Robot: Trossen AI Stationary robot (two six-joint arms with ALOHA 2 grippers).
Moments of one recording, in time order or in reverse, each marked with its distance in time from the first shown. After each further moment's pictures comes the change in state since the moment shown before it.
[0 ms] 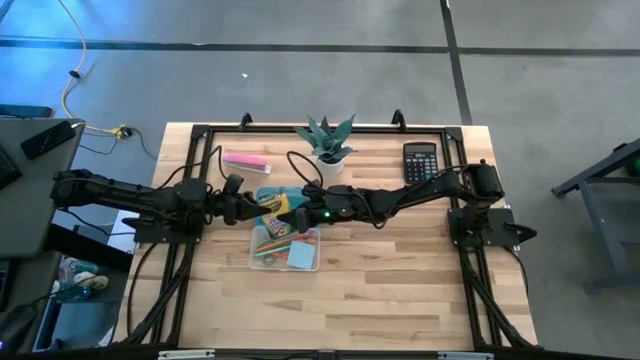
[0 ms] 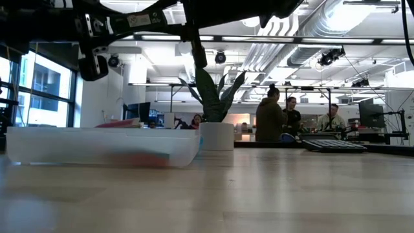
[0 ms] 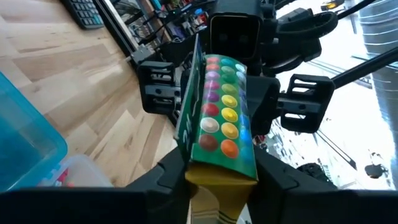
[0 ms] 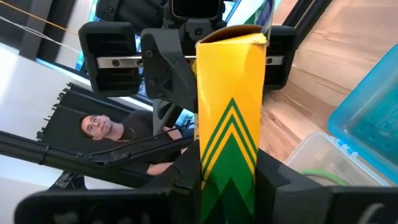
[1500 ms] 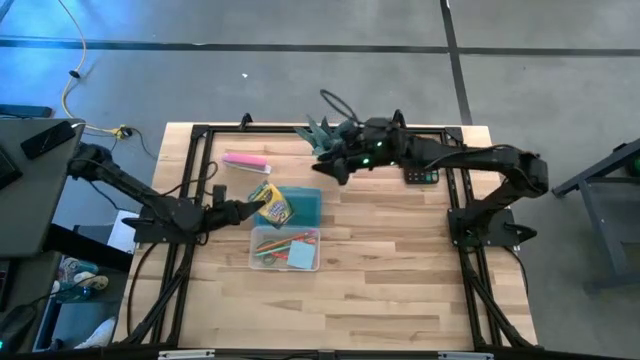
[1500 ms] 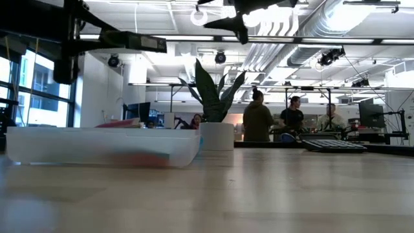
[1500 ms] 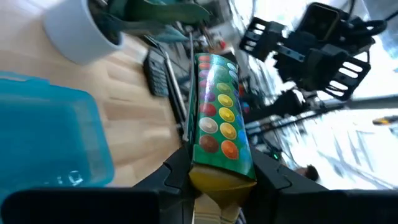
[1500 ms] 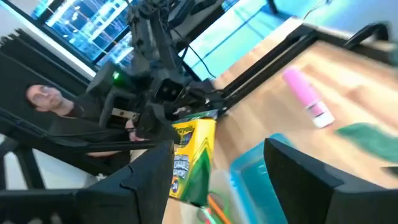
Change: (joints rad) left arm -0.450 0.066 0.000 0.004 -0.921 -0.186; right arm -0.302 -0.383 0.000 -0.499 -0.245 -0.437
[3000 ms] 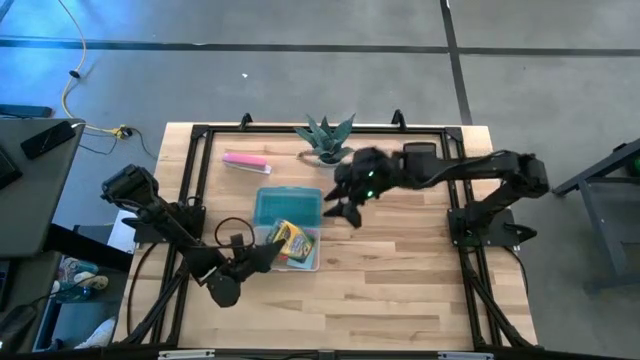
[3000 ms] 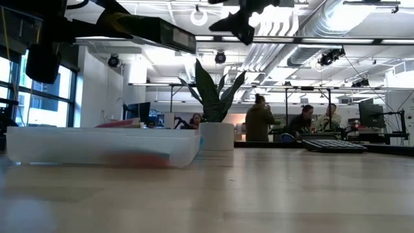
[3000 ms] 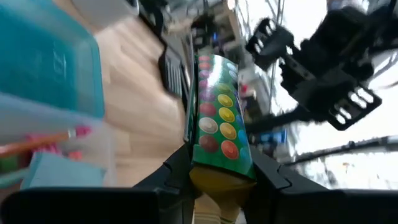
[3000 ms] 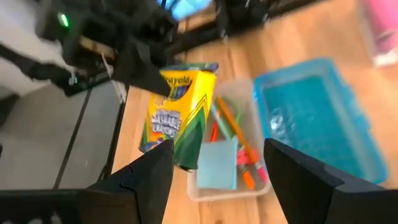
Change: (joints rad) left arm -0.305 0.825 0.460 -0.001 -0.536 -0.387; right arm 0.159 0.016 0.000 -0.255 -0.087 -0.290
